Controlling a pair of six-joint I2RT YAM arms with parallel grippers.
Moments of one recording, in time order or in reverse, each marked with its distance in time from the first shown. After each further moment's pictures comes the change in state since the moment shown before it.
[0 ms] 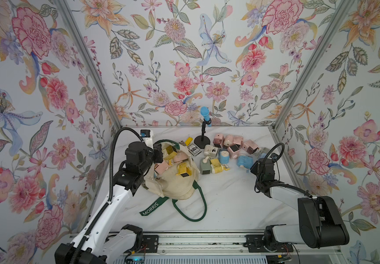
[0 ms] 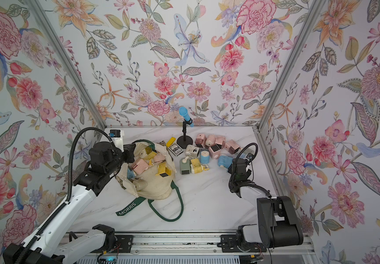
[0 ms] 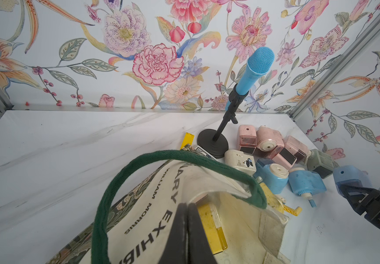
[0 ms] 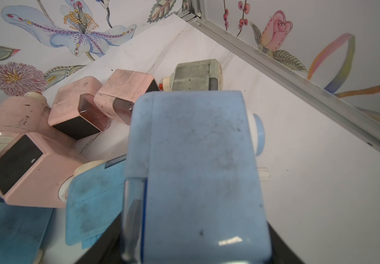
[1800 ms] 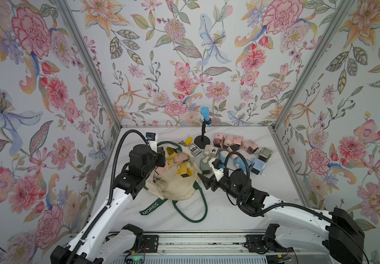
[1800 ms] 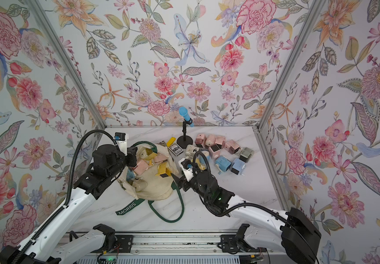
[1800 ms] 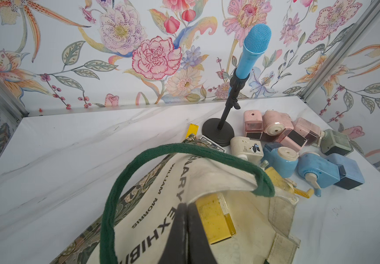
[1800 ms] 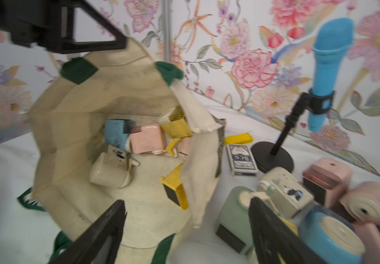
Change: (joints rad) left arm -0.097 -0.049 -0.023 -0.069 -0.108 0.082; right arm 0.937 -0.192 0.132 0.099 -0.279 -0.637
